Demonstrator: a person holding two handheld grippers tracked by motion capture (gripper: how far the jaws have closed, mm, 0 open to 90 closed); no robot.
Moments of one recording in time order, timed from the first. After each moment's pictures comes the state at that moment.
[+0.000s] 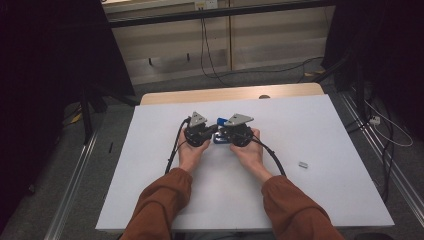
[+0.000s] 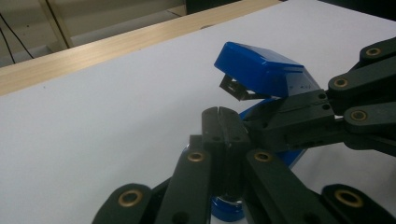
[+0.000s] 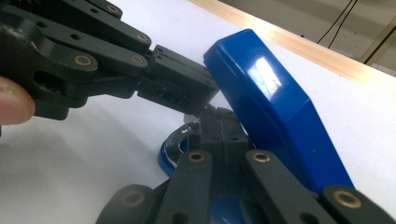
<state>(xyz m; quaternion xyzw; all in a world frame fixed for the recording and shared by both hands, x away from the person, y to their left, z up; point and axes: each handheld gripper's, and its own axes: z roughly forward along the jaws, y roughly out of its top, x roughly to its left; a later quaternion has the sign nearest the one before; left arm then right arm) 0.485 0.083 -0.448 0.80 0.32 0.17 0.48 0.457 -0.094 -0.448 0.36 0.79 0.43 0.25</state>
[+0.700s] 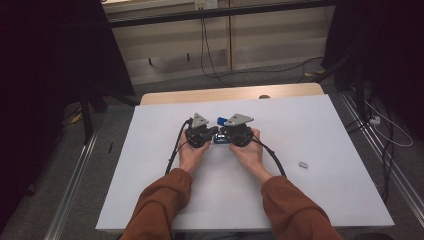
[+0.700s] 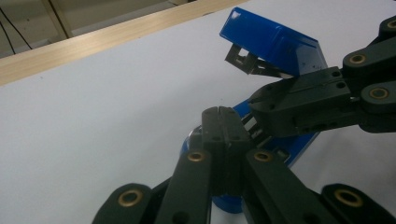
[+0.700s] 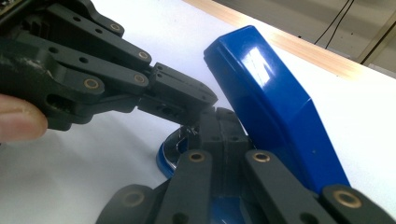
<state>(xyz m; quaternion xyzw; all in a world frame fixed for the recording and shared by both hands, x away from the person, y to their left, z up) 0.486 0.081 -0.454 0.81 0.32 0.18 0.47 0.457 -0.094 -0.448 0.37 0.78 0.43 0.25</state>
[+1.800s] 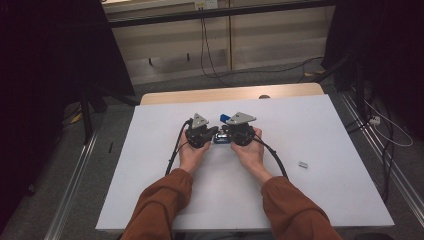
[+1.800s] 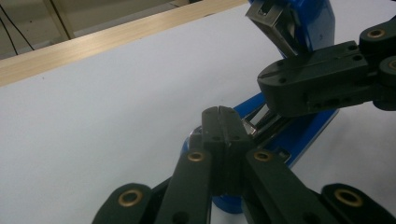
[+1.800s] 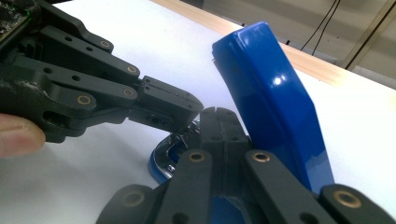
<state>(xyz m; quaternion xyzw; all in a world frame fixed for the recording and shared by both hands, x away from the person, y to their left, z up) 0.485 0.082 -0.455 0.80 0.32 0.18 0.47 0.454 -0.097 -0.442 0.38 0.77 0.44 0.26</state>
